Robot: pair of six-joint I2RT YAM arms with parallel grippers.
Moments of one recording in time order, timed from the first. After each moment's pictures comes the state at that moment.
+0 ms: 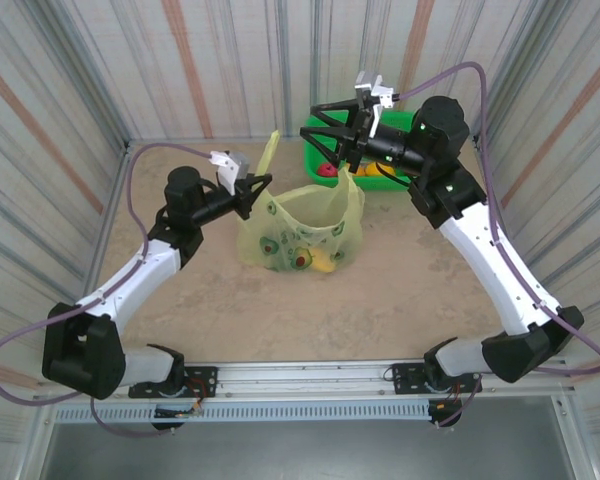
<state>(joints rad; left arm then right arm) -0.35 1.29 0.91 0.29 0.58 -0.04 0.50 1.36 1.60 -0.06 -0.70 0.22</state>
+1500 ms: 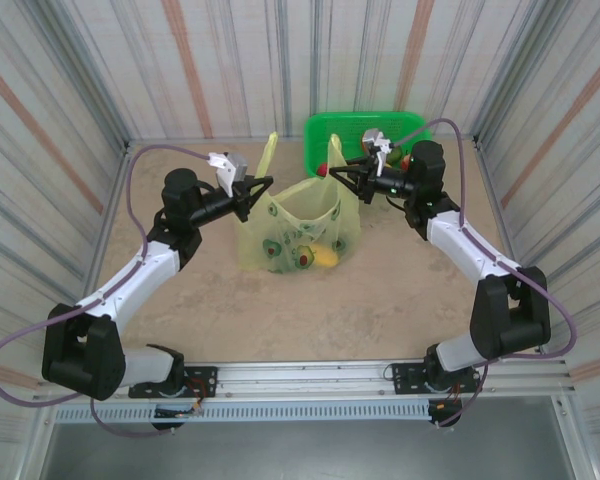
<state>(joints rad) -0.33 1.29 0.89 0.34 0.67 -0.08 0.26 1.47 1.06 0.34 -0.95 0.15</state>
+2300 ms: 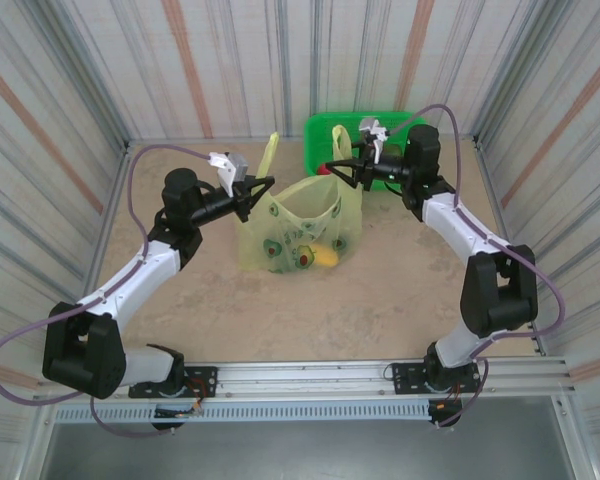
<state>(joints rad) -0.33 1.30 0.89 0.36 0.69 -0.09 0.23 1.62 1.22 0.29 -1.03 0.07</state>
